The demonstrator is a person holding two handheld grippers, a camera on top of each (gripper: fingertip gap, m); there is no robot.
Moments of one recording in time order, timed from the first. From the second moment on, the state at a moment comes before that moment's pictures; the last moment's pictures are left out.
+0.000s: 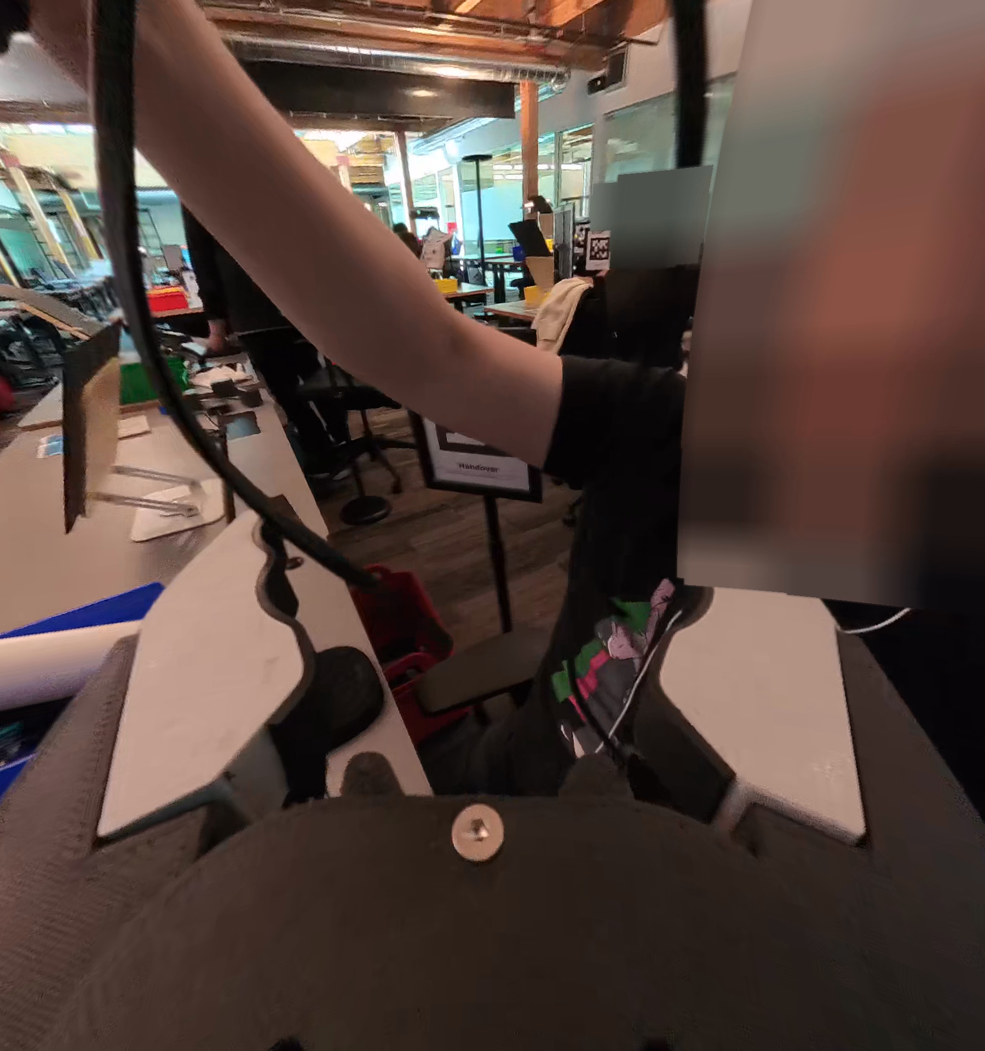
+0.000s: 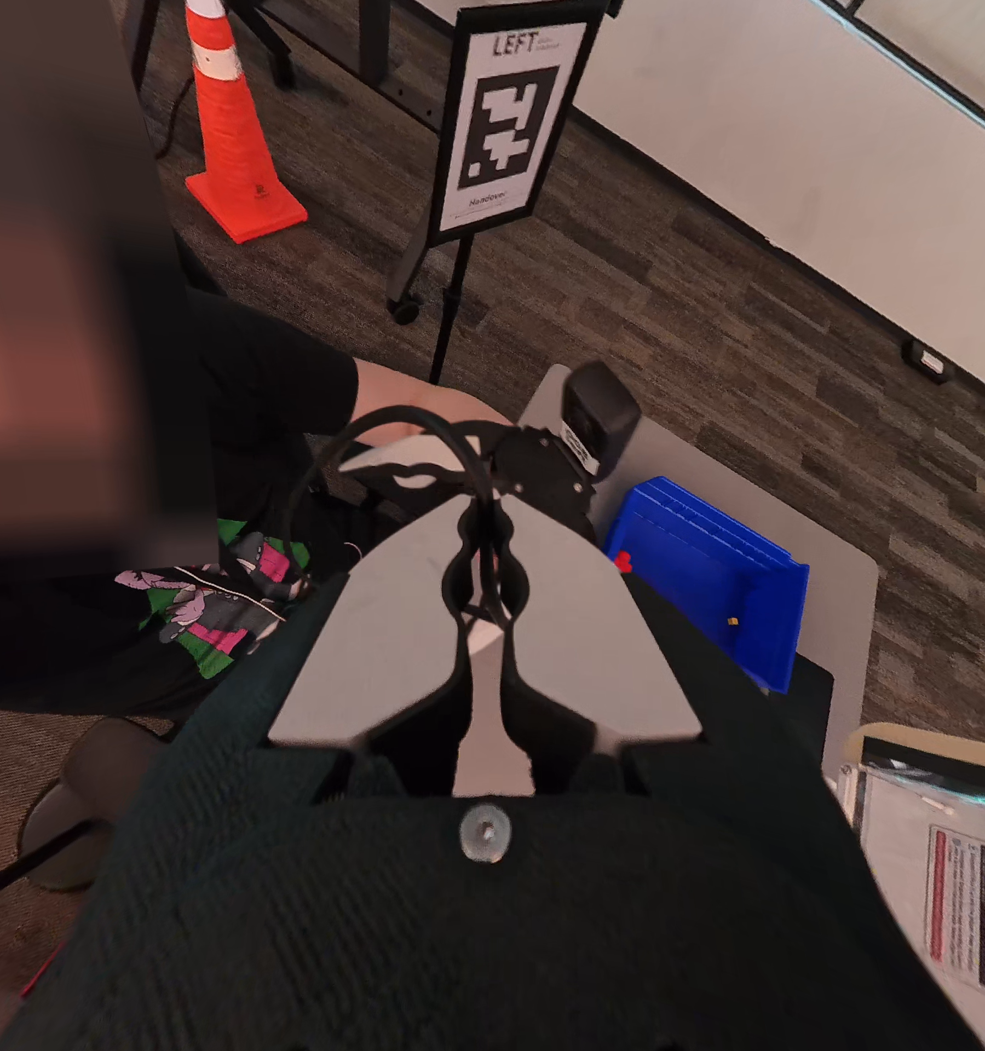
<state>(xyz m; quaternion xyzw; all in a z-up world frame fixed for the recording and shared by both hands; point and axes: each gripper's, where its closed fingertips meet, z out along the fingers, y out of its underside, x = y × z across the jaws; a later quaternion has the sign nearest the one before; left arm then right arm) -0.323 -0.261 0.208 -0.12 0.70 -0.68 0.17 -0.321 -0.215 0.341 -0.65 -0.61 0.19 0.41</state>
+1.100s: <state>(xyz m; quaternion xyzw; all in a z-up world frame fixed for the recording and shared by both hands) -0.286 -0.182 0.223 -0.28 0.66 -0.55 0.43 -0.272 -0.185 0.299 -0.72 -0.57 0.12 0.38</state>
